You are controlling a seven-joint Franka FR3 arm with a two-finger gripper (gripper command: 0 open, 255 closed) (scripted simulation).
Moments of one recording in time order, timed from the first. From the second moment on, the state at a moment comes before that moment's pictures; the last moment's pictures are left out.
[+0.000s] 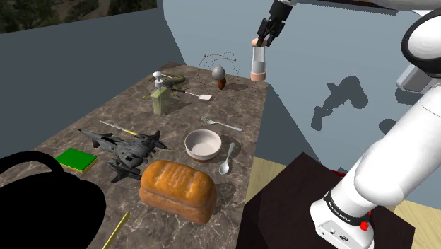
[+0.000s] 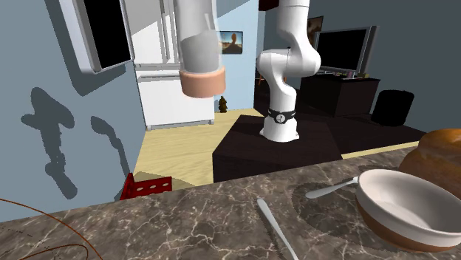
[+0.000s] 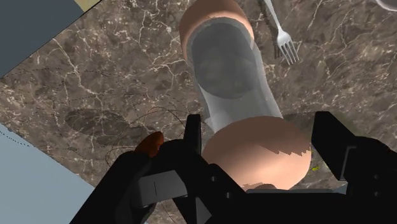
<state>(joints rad) 0.01 -0.01 -0.29 -1.57 0.18 1.73 -0.34</state>
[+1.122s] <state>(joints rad) 0.13 -0.46 -0.03 -2.03 0.10 1.80 0.03</state>
